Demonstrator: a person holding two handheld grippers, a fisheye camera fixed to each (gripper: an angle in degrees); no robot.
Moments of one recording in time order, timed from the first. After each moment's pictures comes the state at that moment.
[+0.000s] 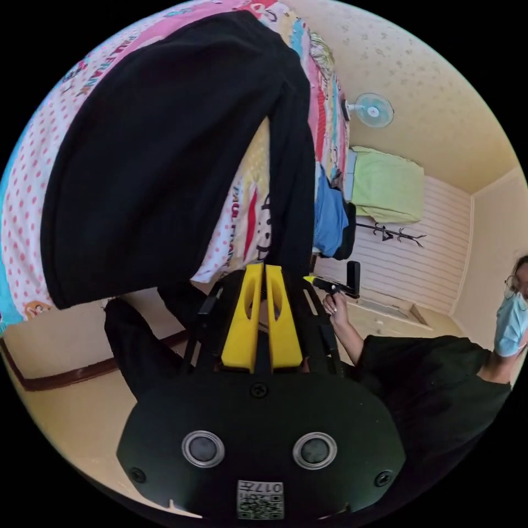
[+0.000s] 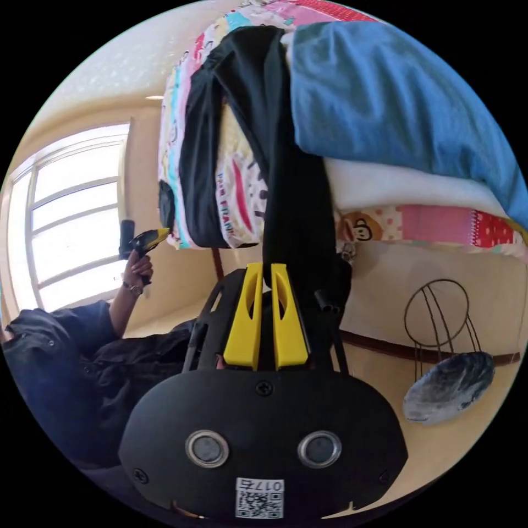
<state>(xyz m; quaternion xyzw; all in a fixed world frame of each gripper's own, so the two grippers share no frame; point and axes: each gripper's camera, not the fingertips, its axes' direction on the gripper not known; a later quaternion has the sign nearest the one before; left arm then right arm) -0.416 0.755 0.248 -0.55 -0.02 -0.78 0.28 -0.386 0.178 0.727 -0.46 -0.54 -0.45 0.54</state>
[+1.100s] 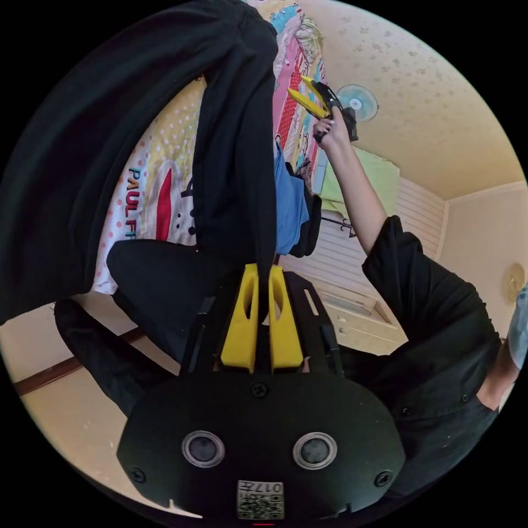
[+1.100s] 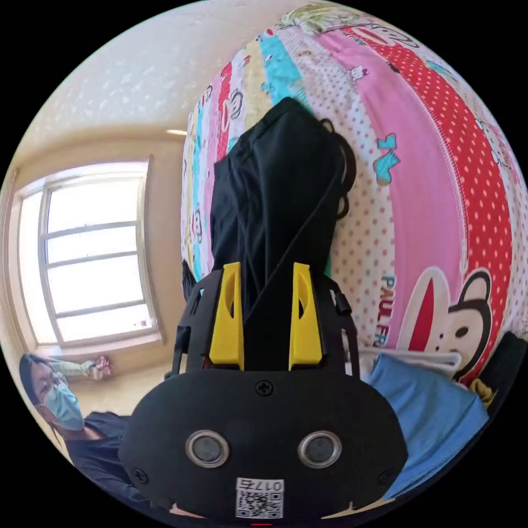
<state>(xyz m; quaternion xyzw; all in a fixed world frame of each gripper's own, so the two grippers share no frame) -0.465 0.732 0.331 -0.49 -0.01 -0.84 0.24 -0.778 -0.049 0.645 -0.40 -0.57 -0.43 0.58</state>
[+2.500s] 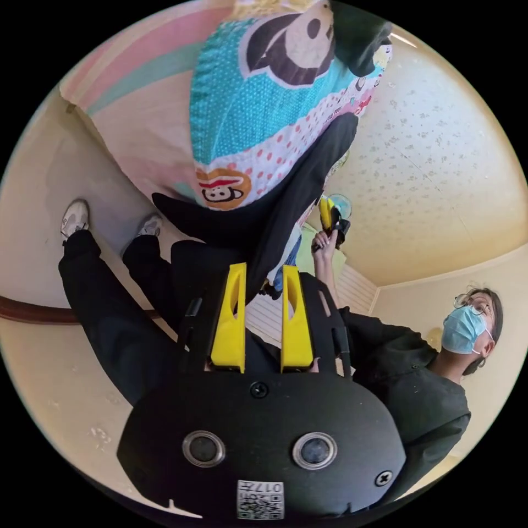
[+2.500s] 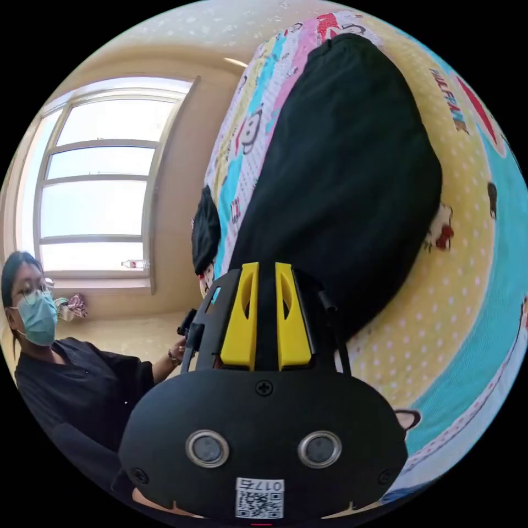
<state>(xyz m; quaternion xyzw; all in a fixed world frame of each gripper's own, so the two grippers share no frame) -0.582 0.638 0.020 -0.28 -0.16 -0.93 0.20 -0.725 0.287 0.555 -0.40 -0.56 -0.57 0.46</state>
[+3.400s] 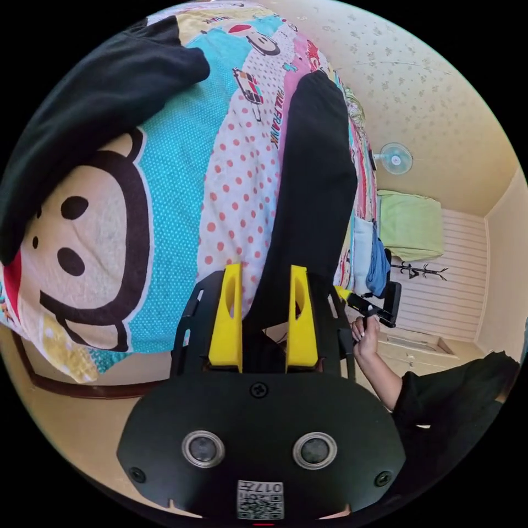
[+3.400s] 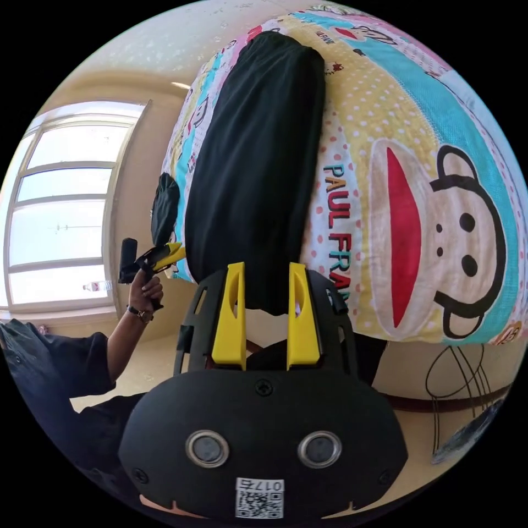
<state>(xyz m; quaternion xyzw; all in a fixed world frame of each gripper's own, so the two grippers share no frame) -0.570 0.691 0.174 -0.59 -0.18 -0.73 0.31 -0.579 0.427 0.639 -0.36 -0.55 -0.48 0.58</state>
